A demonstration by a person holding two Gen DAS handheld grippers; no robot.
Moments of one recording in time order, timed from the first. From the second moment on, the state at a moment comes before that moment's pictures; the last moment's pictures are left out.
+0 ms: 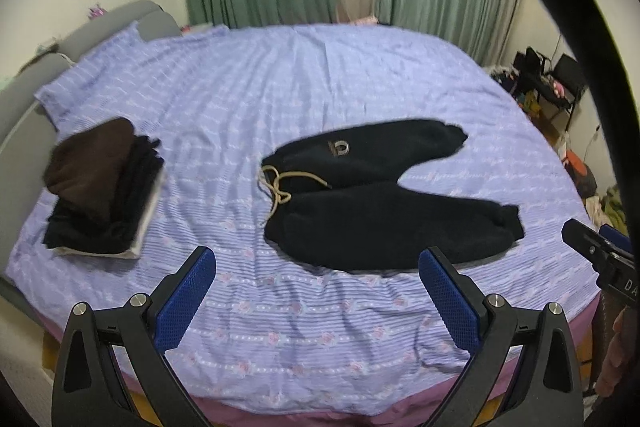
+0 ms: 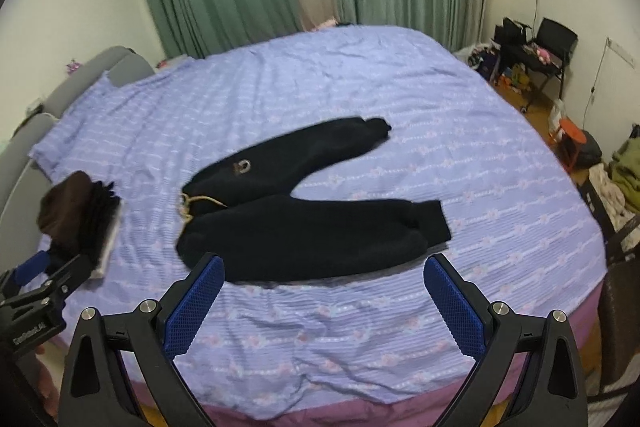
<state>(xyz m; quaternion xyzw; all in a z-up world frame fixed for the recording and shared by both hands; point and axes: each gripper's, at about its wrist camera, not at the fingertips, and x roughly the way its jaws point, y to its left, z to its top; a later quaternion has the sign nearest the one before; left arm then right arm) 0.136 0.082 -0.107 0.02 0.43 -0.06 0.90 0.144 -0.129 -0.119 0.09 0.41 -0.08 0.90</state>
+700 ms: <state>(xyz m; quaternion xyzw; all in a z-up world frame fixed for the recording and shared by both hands) 0.276 0.090 -0.319 -0.07 0.59 -0.03 0.80 0.257 -0.178 -0.330 0.23 0.55 -0.15 0.79</state>
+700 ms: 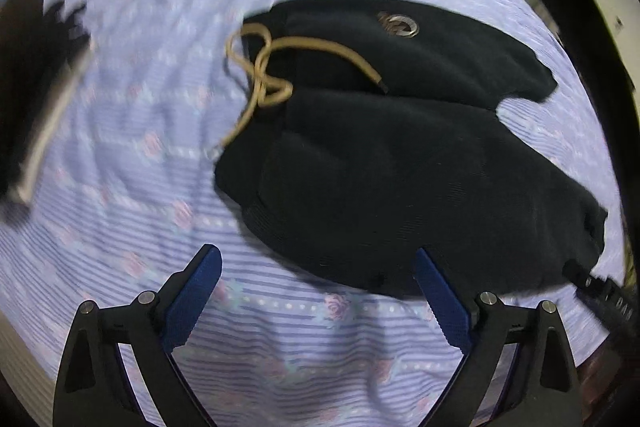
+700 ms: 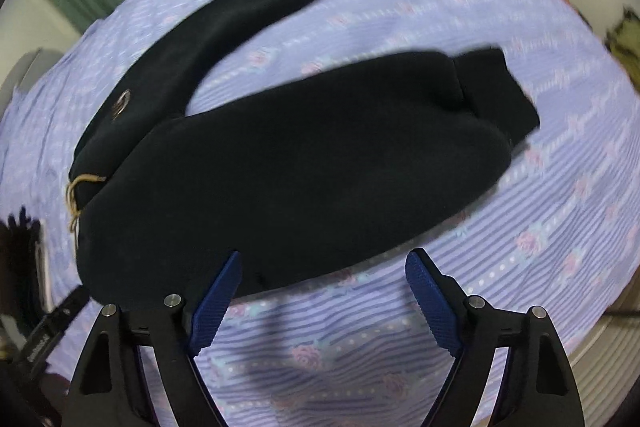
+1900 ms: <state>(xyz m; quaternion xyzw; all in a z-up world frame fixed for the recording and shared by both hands) 0.379 0.060 -0.228 -0.19 0.50 0.00 0.85 0.400 -0.206 -0.203 0.22 0.43 -0.06 0.87</state>
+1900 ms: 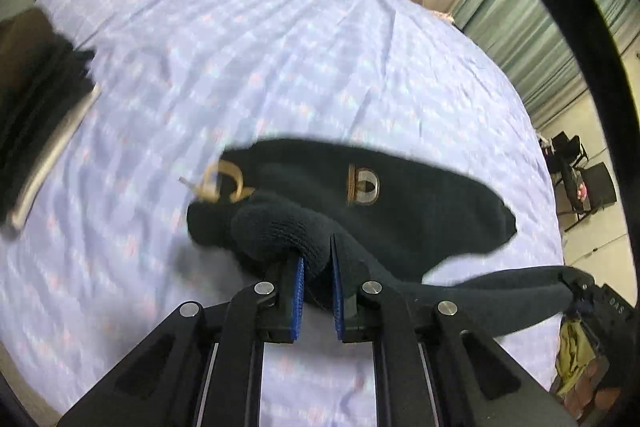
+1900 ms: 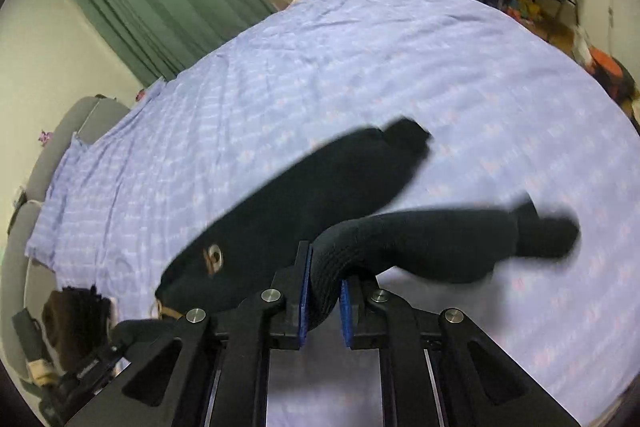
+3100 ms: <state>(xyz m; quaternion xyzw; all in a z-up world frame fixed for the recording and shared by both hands) 0.435 0.044 -0.200 0.08 0.42 -0.08 0.90 0.455 -0.185 -0.191 0.03 0.39 0.01 0.92</state>
